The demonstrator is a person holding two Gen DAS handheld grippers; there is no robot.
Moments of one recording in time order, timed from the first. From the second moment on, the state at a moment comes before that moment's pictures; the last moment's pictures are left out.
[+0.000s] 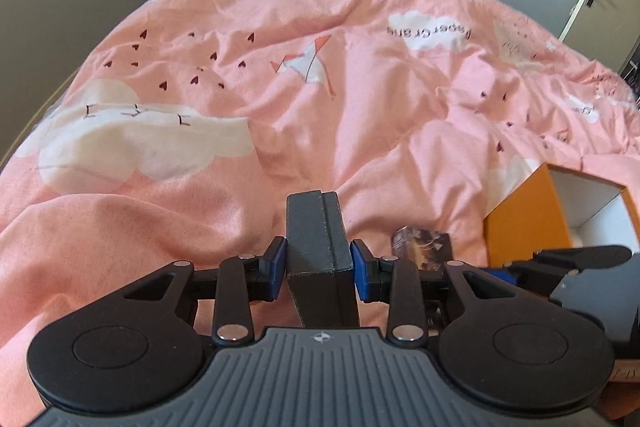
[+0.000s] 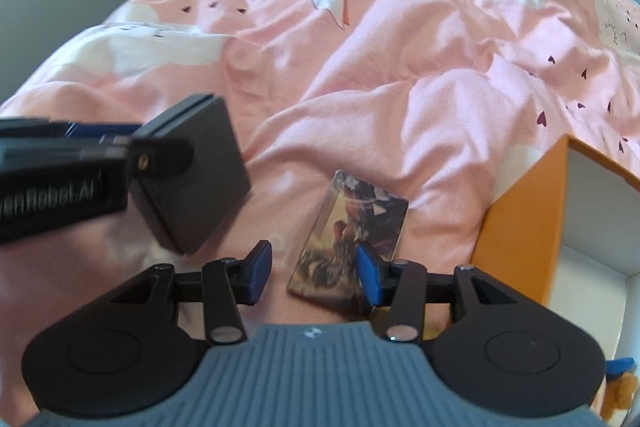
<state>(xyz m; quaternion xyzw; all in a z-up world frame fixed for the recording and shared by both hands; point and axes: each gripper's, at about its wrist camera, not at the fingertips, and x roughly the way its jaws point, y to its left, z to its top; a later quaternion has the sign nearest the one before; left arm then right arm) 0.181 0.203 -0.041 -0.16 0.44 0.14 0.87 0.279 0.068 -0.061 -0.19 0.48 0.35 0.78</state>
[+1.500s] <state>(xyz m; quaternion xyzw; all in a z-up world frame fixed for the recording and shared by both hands) 0.203 0.215 -0.057 -0.18 0.57 0.07 0.80 0.317 0.072 -0.075 -0.19 0.54 0.29 0.76</state>
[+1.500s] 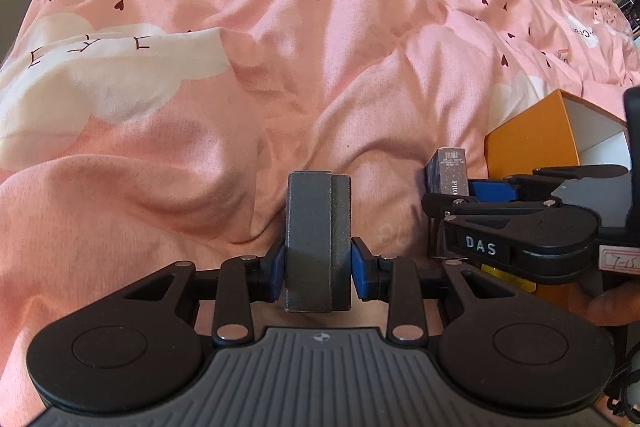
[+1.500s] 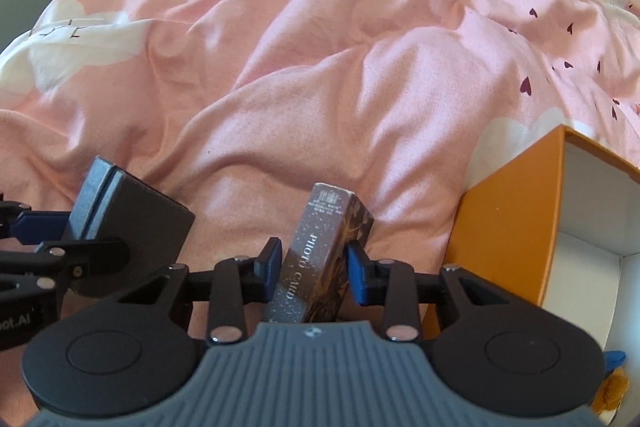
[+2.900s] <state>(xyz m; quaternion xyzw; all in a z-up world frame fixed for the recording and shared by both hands) 0.288 0.000 -0.016 -0.05 0.49 -0.01 0.87 0.366 -0.183 -0.037 0.18 0.45 0.23 0.84</state>
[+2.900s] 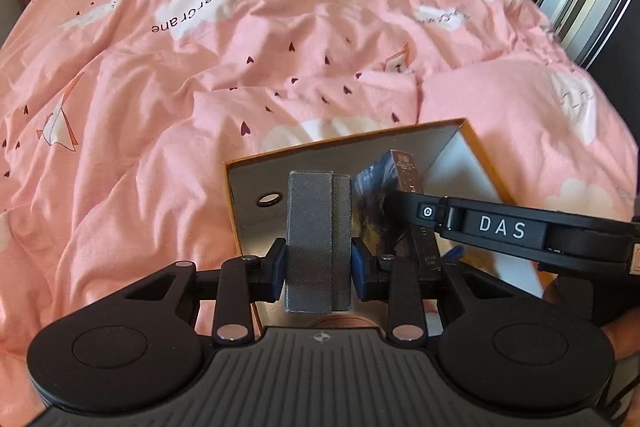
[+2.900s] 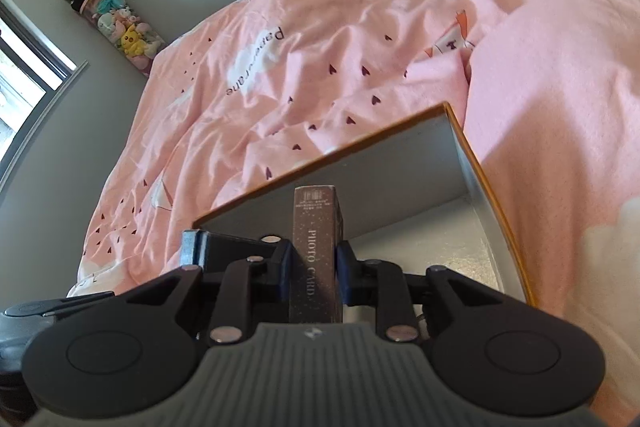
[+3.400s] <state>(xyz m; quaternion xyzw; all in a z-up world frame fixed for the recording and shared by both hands) 0.310 -0.027 -0.046 0.02 0.53 0.05 0.84 0.380 -0.181 -0.076 0.19 0.48 0.24 0.82</state>
